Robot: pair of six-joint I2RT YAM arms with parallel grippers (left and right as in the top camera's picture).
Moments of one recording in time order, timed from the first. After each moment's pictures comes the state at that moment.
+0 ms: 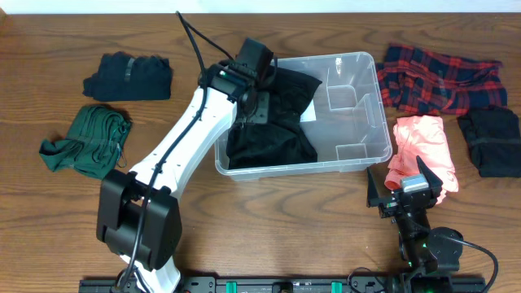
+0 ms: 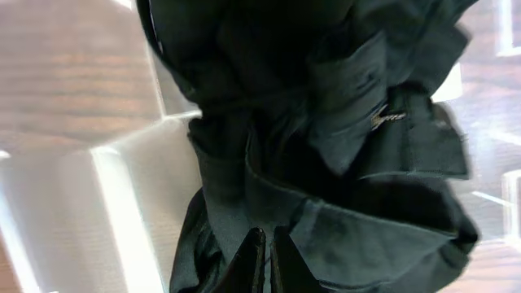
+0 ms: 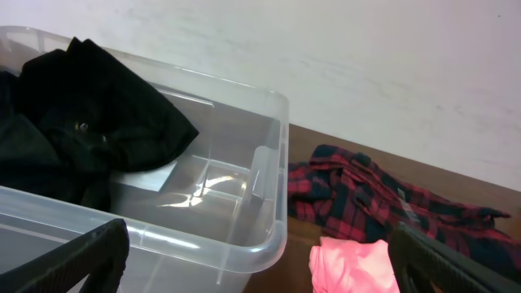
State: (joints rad) left arm -0.47 1.86 1.57 -0.97 -0.04 -0.36; right arm 0.01 0.01 0.01 -0.06 -0.16 -0.19
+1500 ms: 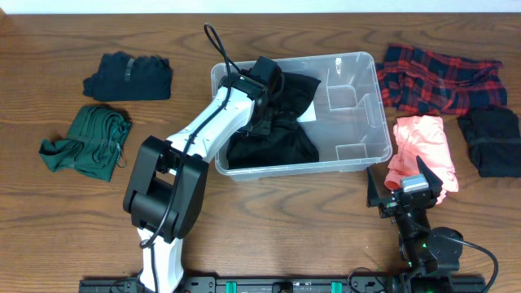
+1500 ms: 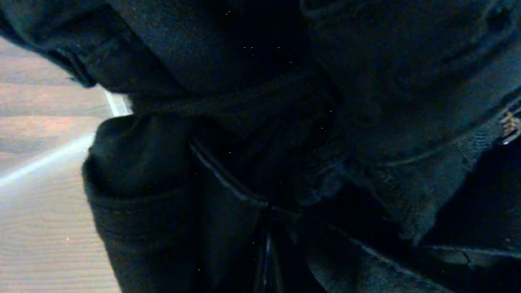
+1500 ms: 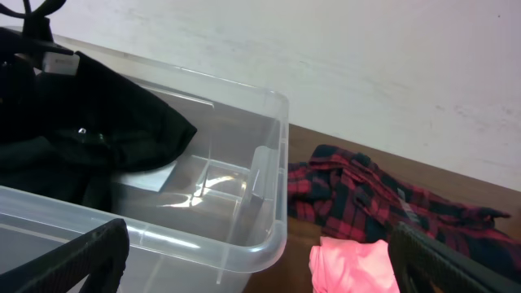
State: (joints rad) left arm -0.48 2.05 1.55 -0.92 -0.09 -0.33; right arm 0.01 0.01 0.01 -0.06 -0.16 -0.19
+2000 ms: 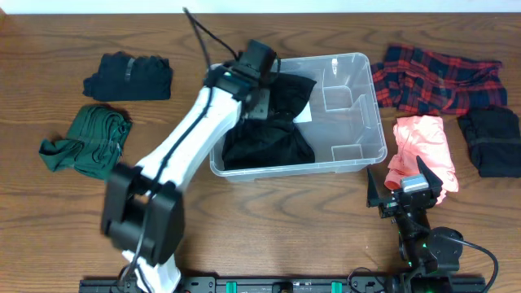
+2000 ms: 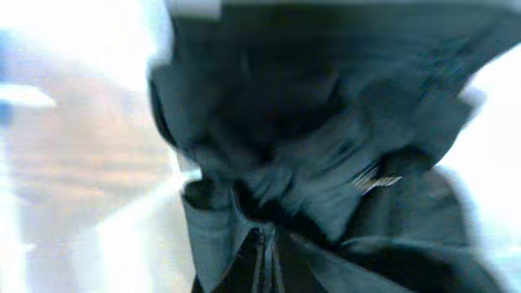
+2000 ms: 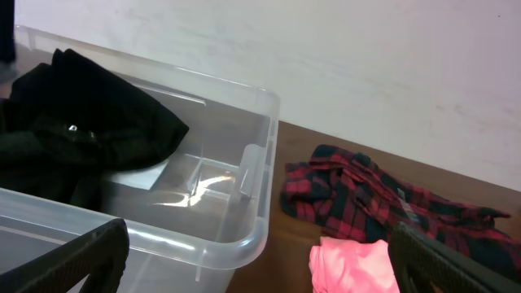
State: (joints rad) left arm -0.47 1.87 1.57 -0.84 -0.15 -0.32; right arm 0.01 0.01 0.01 -0.06 -0.16 -0.19
